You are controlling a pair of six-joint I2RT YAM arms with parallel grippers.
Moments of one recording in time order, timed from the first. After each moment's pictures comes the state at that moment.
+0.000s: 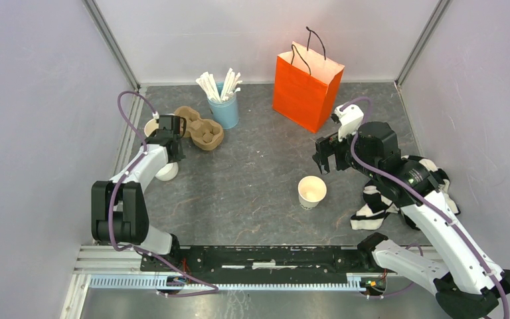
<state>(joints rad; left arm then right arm) -0.06 1.48 0.95 -0.46 -0.34 -0.21 0.57 0.92 1.18 -0.76 0.07 0.03</state>
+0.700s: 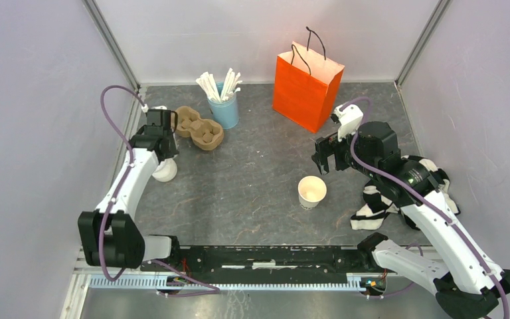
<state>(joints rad) -0.06 1.32 1.03 -0.64 -0.36 -0.21 0.57 0.92 1.18 -0.75 0.05 0.03</state>
